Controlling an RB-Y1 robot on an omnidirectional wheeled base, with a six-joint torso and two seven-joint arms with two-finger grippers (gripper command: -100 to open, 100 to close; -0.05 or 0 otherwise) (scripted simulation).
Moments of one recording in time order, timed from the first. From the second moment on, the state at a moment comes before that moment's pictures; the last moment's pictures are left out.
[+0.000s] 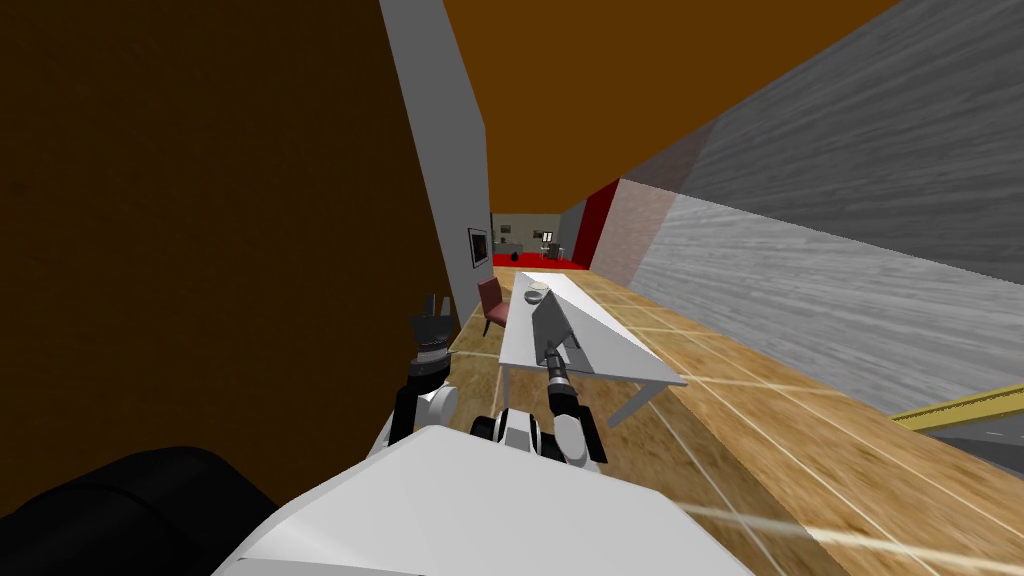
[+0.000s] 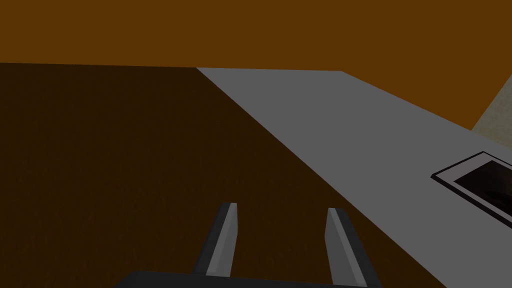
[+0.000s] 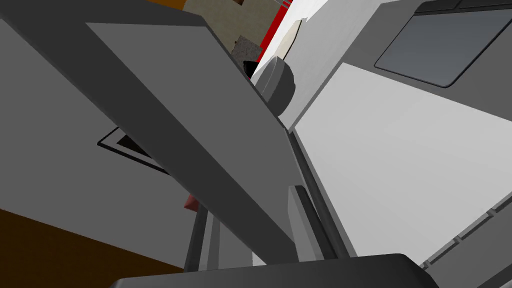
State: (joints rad) left arm 0.47 -0.05 -0.06 -2.26 0.12 -0.64 0.13; right arm 0.24 -0.14 0.51 -1.74 -1.25 -0.45 -1.37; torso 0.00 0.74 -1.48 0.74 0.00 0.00
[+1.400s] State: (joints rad) left arm 0.47 -0.05 -0.06 -2.26 0.12 -0.64 0.13; right arm 0.21 -0.18 0.54 -1.69 -1.30 -0.51 -1.68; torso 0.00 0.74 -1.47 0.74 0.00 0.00
